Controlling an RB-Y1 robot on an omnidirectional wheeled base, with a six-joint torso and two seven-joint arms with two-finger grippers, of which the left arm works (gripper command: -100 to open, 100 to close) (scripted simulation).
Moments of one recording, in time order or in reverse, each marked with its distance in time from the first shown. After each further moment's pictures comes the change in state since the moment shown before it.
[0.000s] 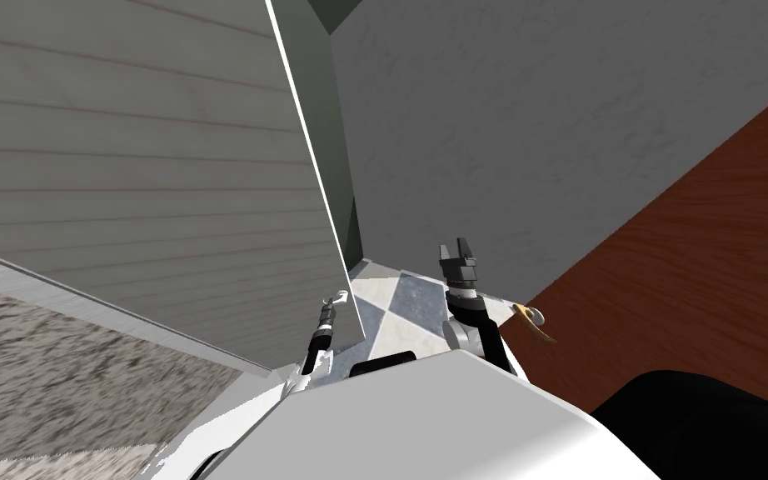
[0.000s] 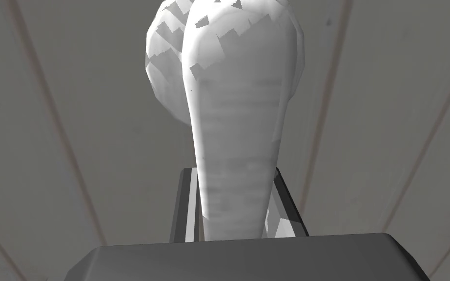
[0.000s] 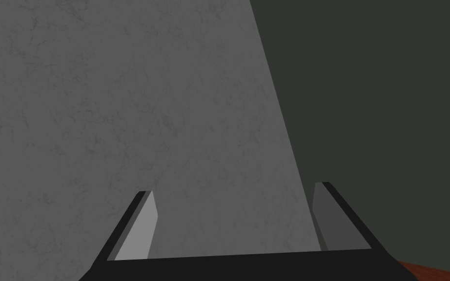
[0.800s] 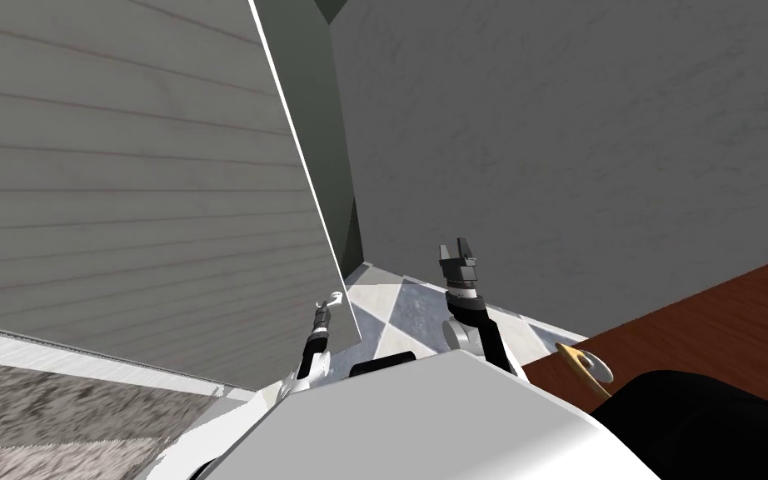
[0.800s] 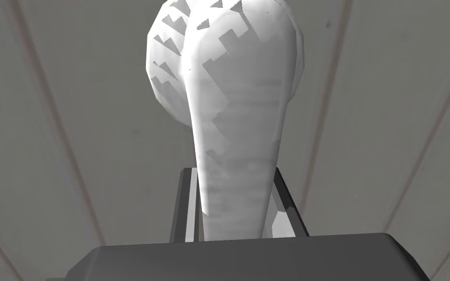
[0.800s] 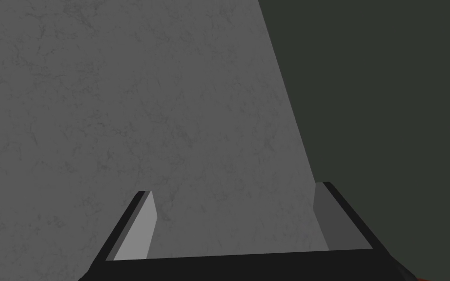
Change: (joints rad) arm 0.008 0.003 0.062 0.010 0.035 0.000 -0.028
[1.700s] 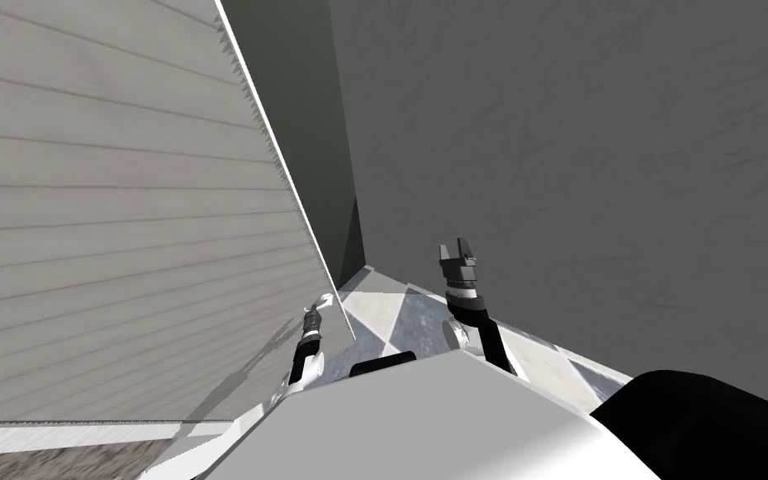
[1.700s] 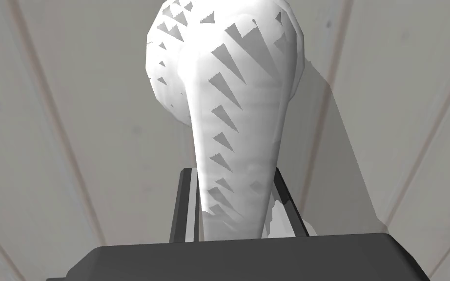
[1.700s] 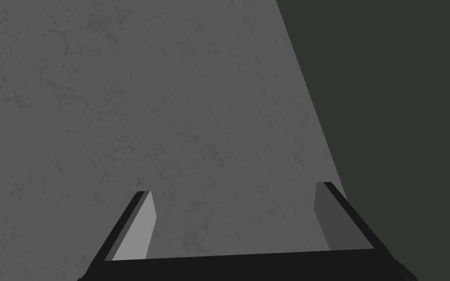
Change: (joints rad) arm 0.010 0.014 0.094 -0.008 0.054 0.005 -0.038
